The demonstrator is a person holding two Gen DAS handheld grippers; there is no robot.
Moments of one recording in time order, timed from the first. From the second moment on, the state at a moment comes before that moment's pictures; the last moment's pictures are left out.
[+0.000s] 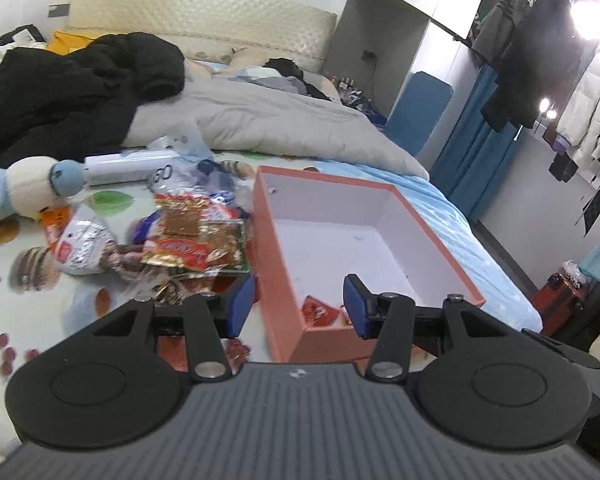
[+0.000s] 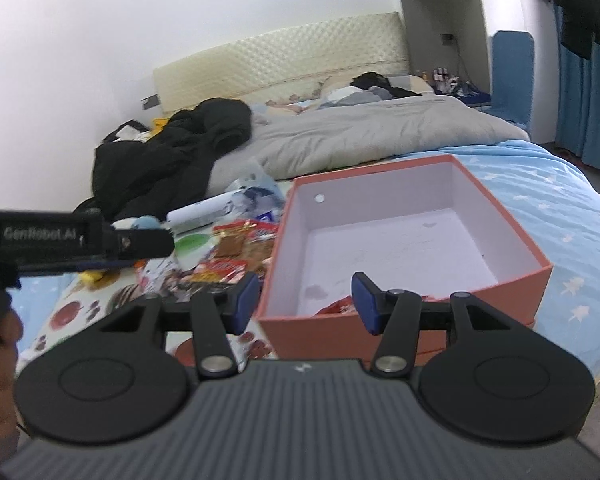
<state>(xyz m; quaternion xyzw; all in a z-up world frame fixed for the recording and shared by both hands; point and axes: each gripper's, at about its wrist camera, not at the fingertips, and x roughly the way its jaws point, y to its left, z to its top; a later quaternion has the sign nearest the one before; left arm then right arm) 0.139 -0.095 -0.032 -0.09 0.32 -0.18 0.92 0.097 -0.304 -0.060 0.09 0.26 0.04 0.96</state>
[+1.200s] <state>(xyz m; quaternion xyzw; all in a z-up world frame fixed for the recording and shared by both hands) 0.097 0.032 -0.121 -0.20 0.37 -0.07 0.91 0.060 -0.196 -0.093 0.03 0.30 0.14 0.94</state>
